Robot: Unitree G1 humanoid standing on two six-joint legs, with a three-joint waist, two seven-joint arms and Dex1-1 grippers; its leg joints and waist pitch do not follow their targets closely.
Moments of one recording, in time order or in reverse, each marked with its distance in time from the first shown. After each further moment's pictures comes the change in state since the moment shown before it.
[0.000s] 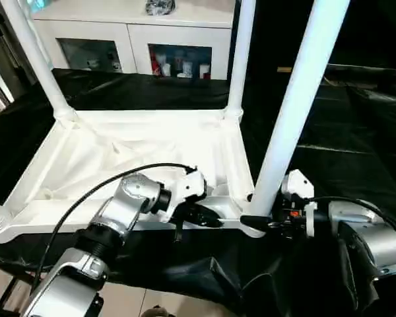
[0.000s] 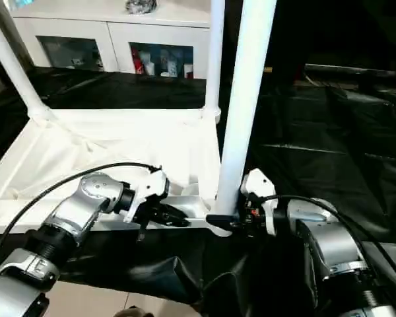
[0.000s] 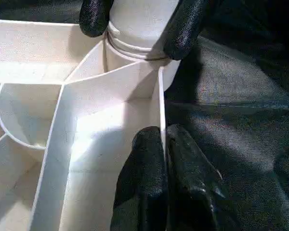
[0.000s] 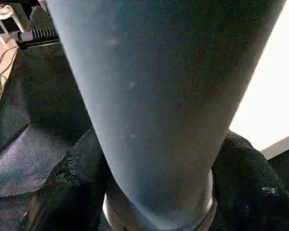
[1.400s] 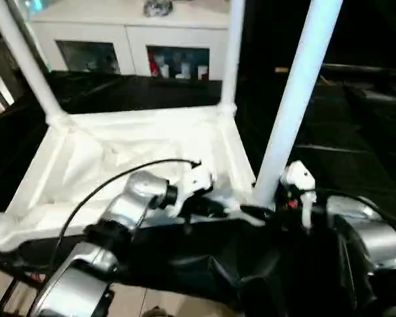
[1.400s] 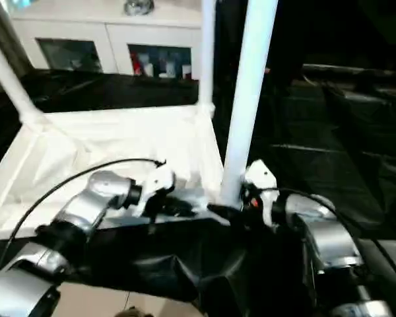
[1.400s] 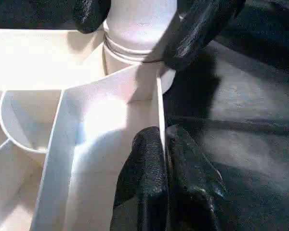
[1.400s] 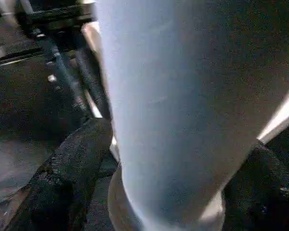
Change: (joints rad) left arm -0.036 -0.049 0.025 0.083 0.020 -0.036 0.053; right arm -0.022 0.026 -0.035 0.030 -0.020 0.001 -0.046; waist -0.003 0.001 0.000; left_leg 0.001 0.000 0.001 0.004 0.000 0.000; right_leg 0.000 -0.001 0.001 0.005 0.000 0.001
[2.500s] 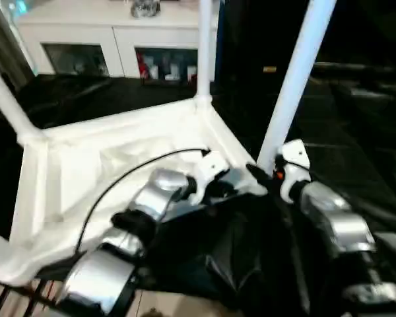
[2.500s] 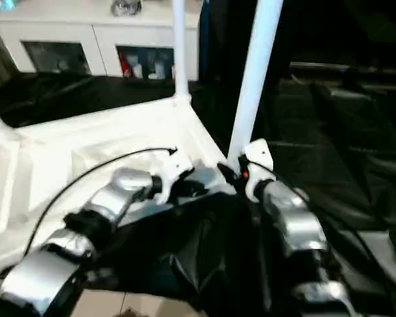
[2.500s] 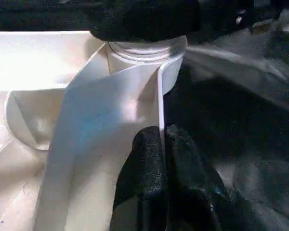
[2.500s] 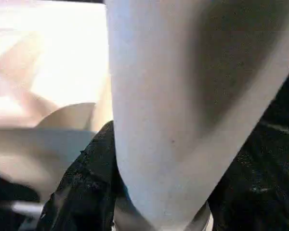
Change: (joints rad) left arm -0.165 -0.180 0.064 0.271 0.046 0.040 0.444; right arm -0.147 0.301 -0.112 0.188 -0.151 -0.012 -0.688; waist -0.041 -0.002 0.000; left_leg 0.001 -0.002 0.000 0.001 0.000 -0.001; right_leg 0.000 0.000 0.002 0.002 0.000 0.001
